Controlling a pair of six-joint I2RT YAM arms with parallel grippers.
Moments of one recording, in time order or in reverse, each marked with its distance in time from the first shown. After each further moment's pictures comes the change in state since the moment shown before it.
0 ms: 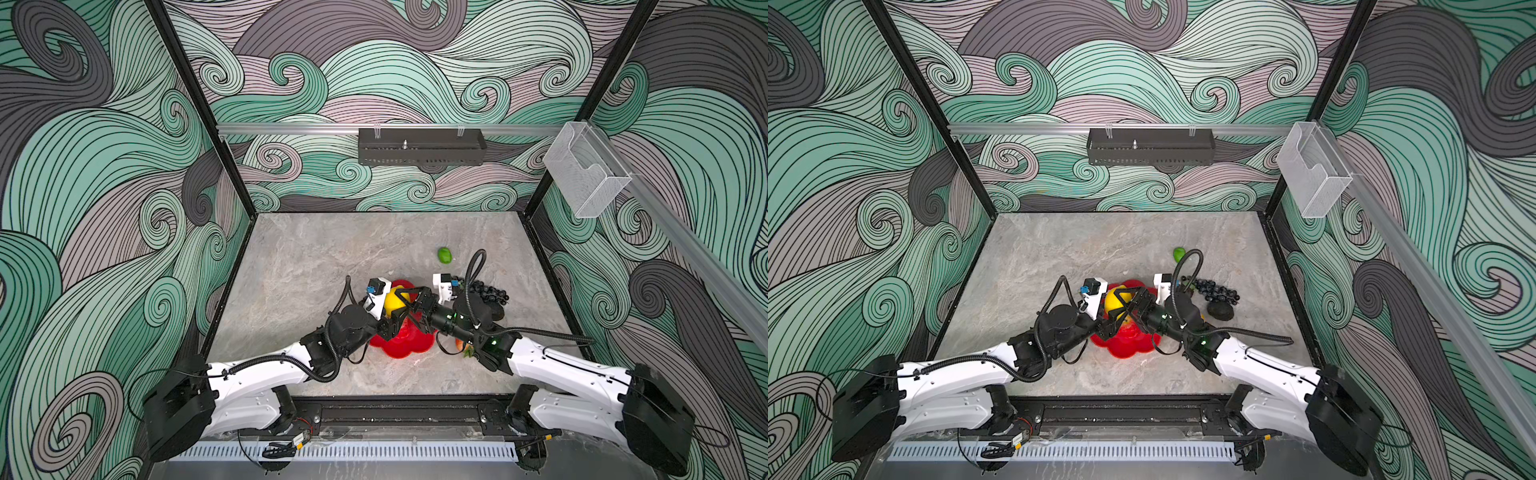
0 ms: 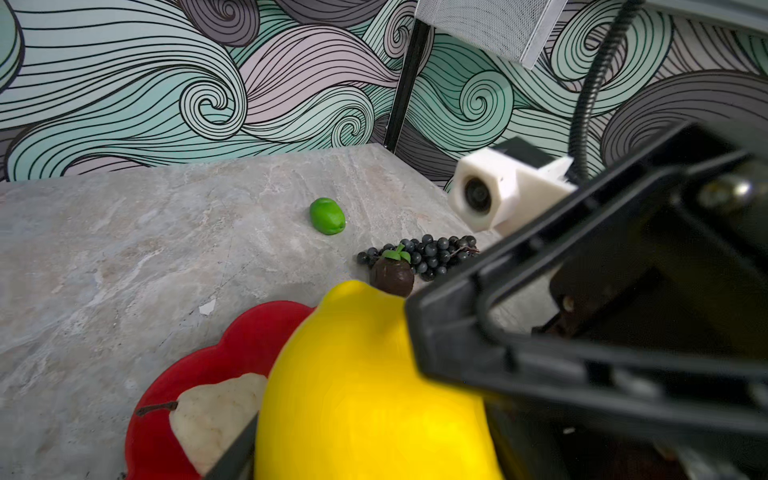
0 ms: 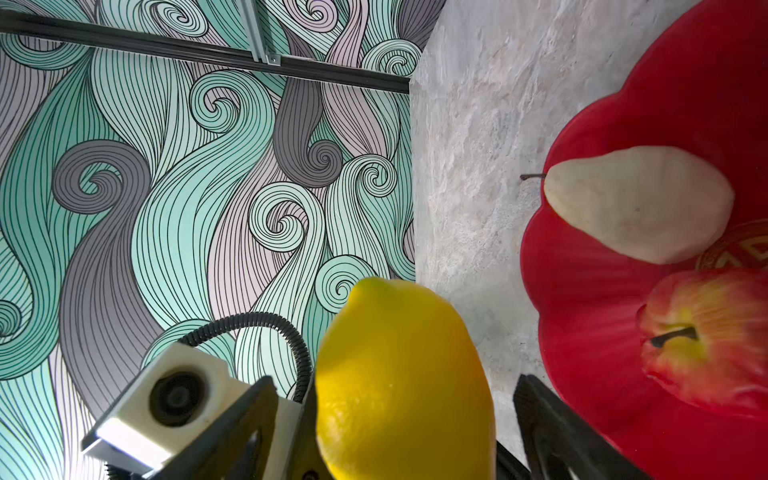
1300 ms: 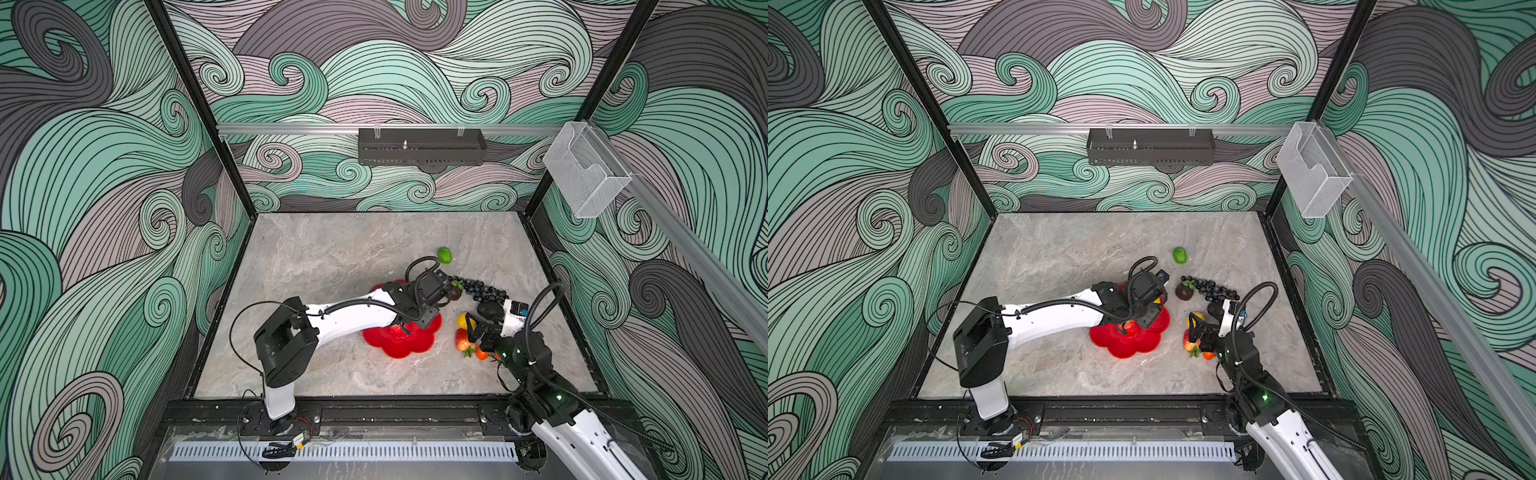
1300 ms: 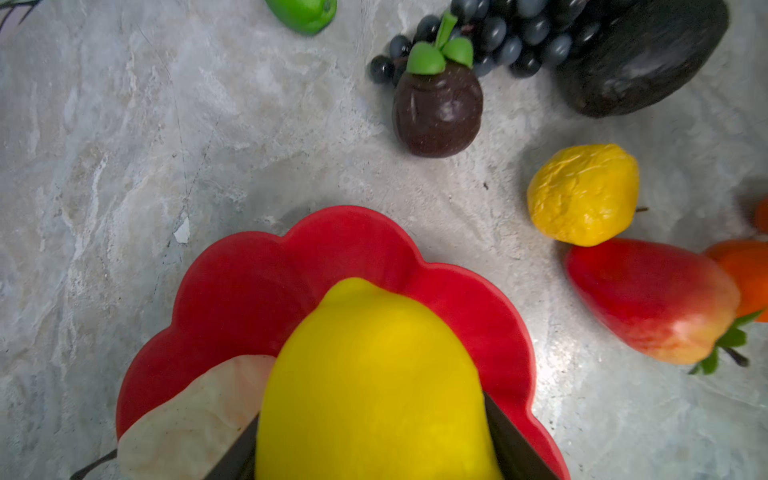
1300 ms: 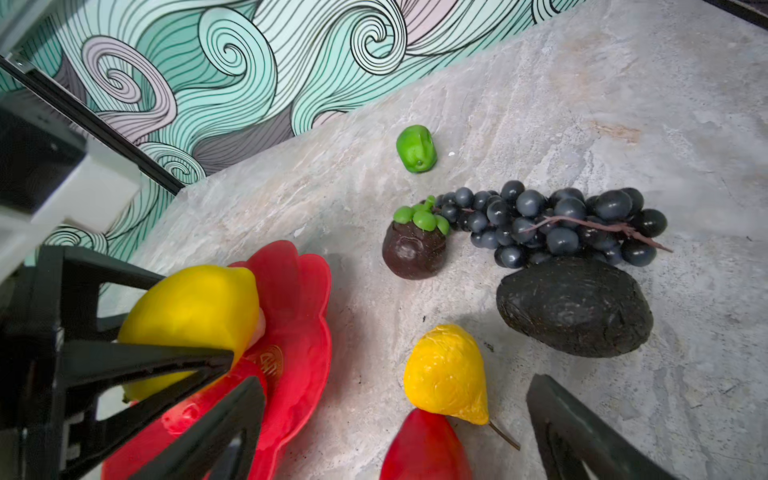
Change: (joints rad) left arm -0.073 0.719 0.915 -0.981 -0.098 0.099; right arm -0.336 -0.893 -0.348 -0.728 0.342 -0.847
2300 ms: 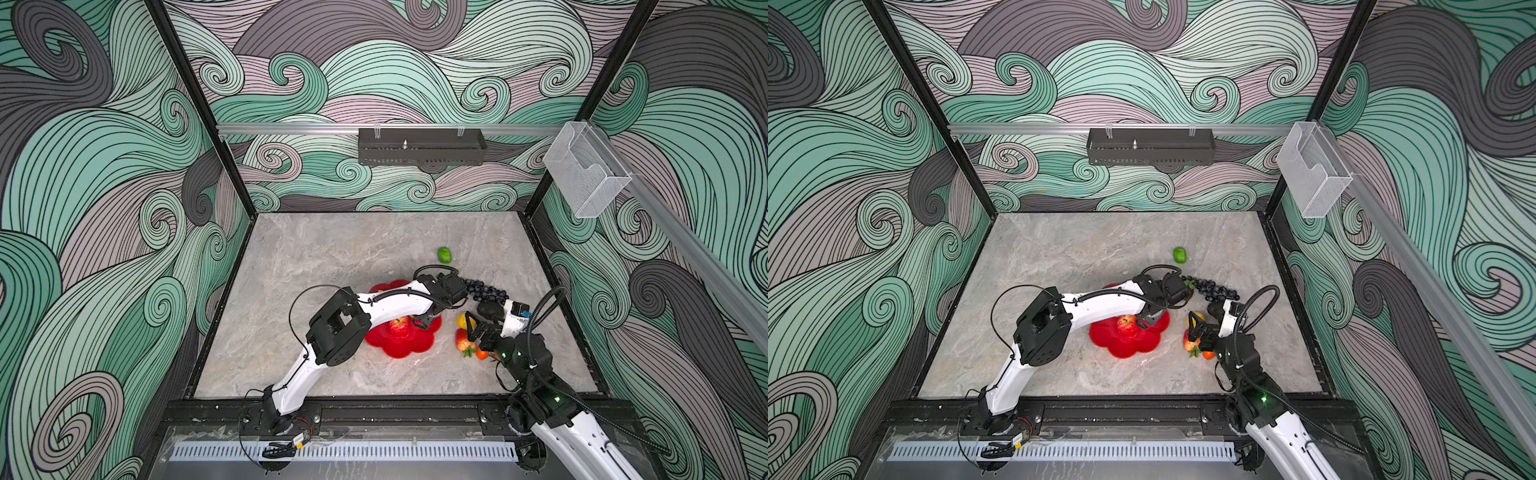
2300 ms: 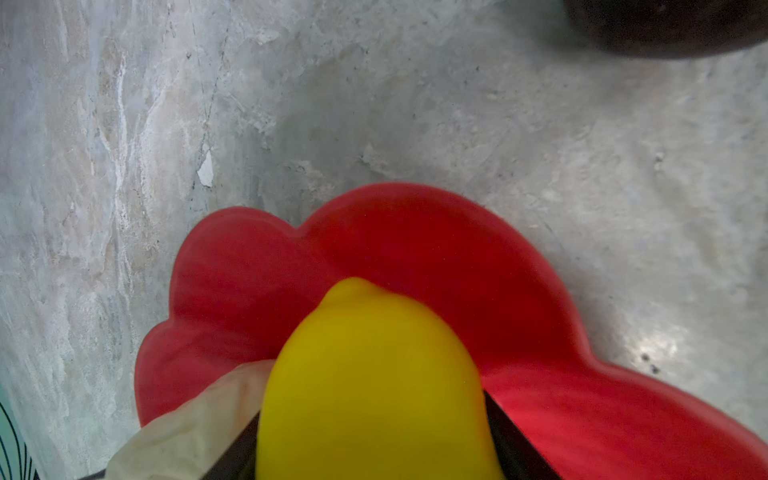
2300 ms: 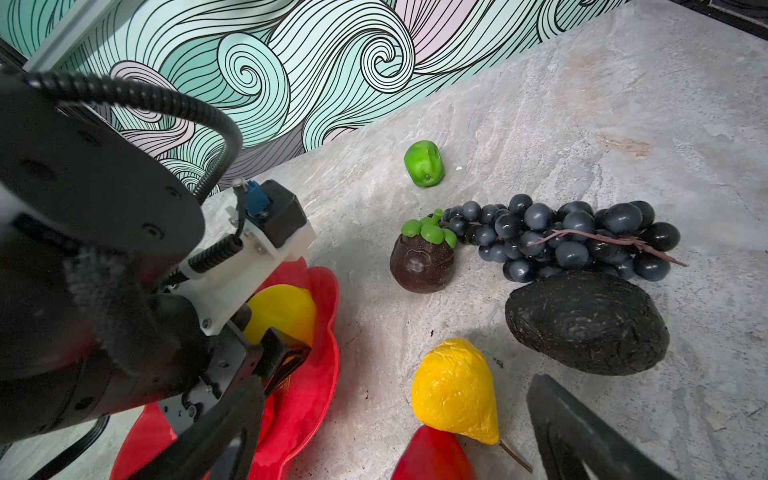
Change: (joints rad) left arm -0.001 0.378 0.388 -0.387 -0.207 -0.140; right arm 0.000 -0.024 -0.018 0.061 -0.001 0.000
